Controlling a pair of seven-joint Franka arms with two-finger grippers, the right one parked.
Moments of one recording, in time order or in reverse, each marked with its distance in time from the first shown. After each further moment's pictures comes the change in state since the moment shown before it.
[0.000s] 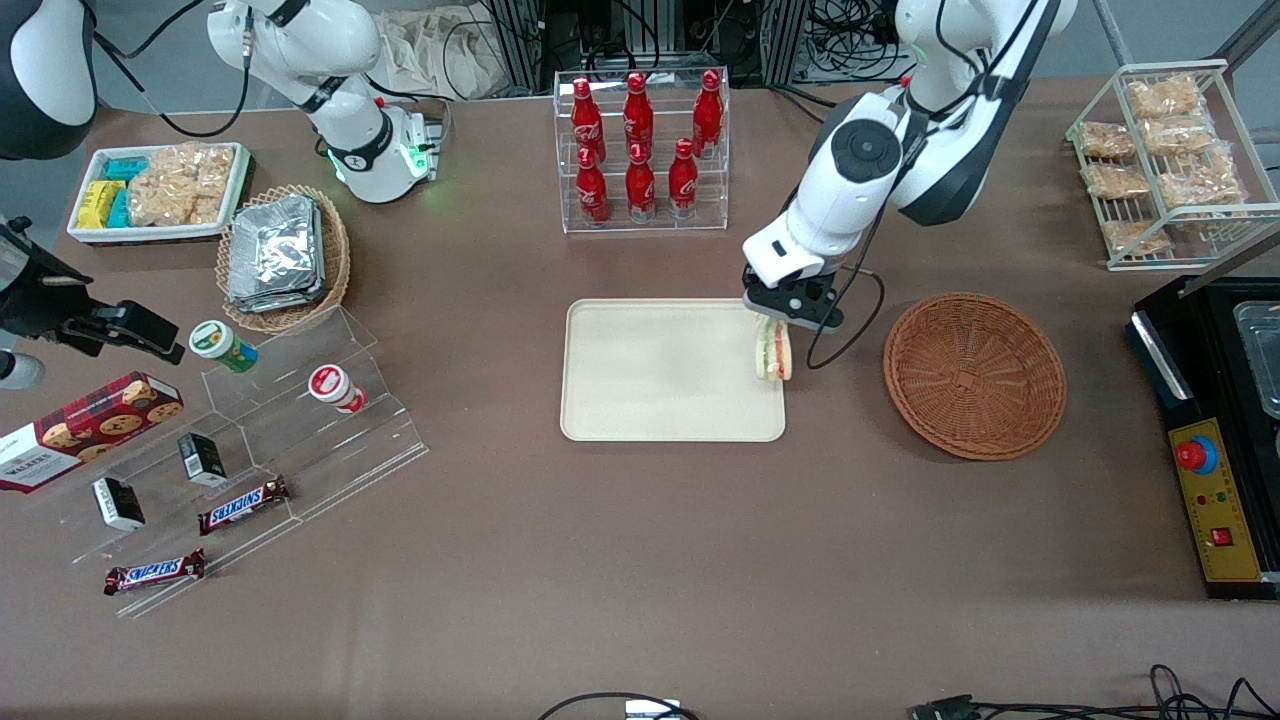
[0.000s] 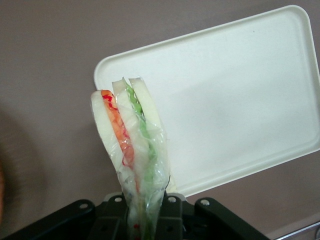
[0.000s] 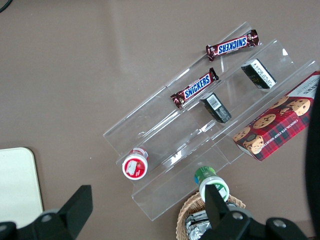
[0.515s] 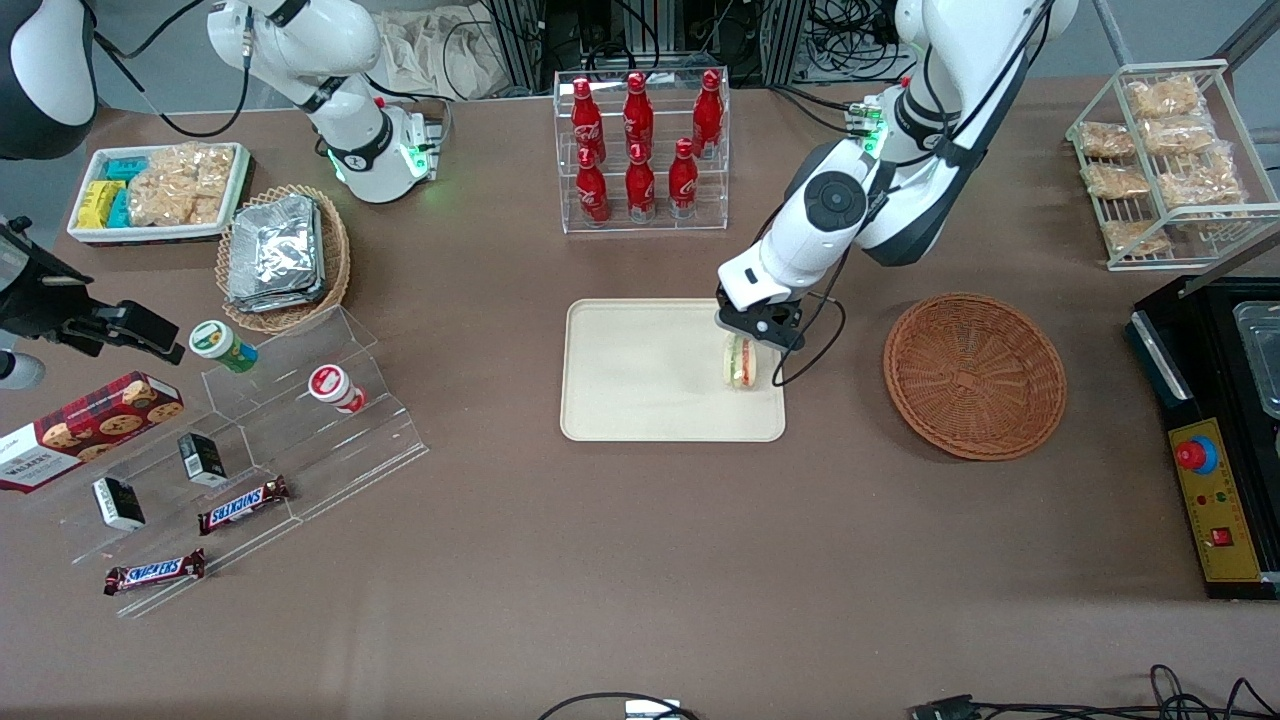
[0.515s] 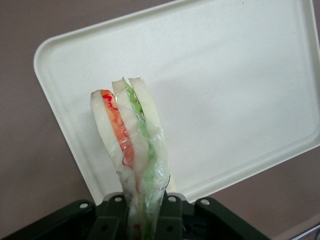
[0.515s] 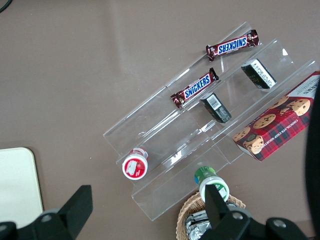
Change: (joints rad) arm -0.029 0.177 -0.002 0.003 0.052 0.121 -0.008
